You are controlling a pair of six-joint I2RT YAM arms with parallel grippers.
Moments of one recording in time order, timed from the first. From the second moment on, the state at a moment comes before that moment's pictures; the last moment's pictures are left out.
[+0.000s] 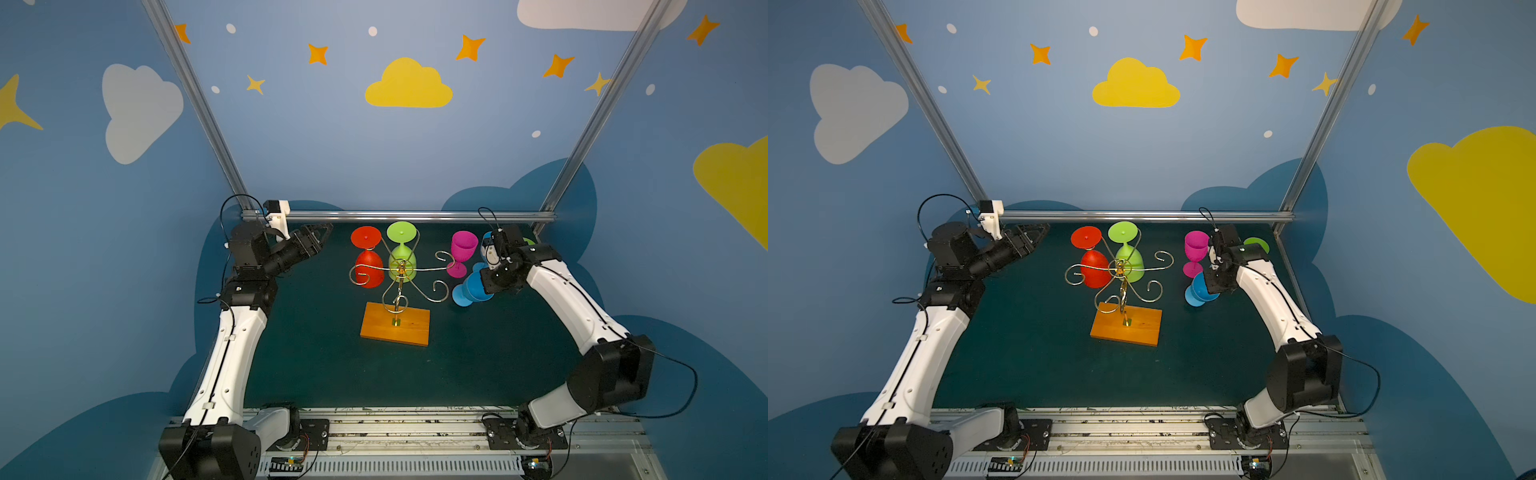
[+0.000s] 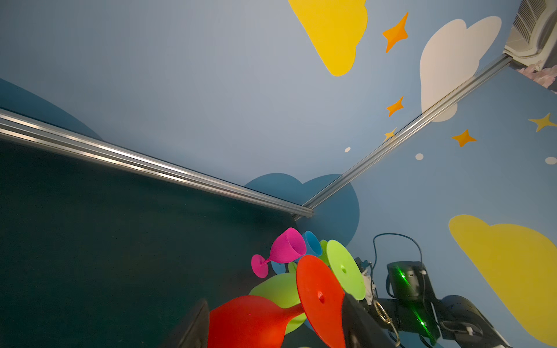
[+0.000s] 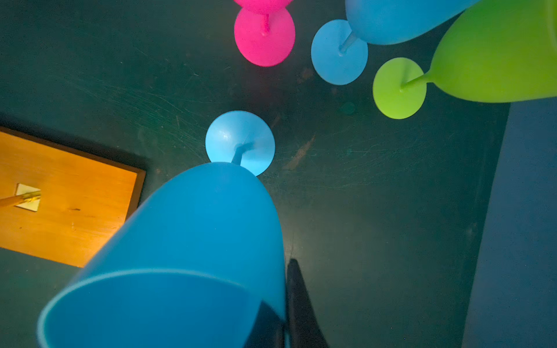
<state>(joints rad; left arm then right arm) 0.06 1.16 1.16 -0.16 0.68 -0.69 0.27 1.60 1.46 -1.07 0.11 0.02</state>
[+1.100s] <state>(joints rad) 0.06 1.24 1.21 -0.14 0.88 -0.80 0.17 1.27 1.48 -0.89 -0.07 0.13</state>
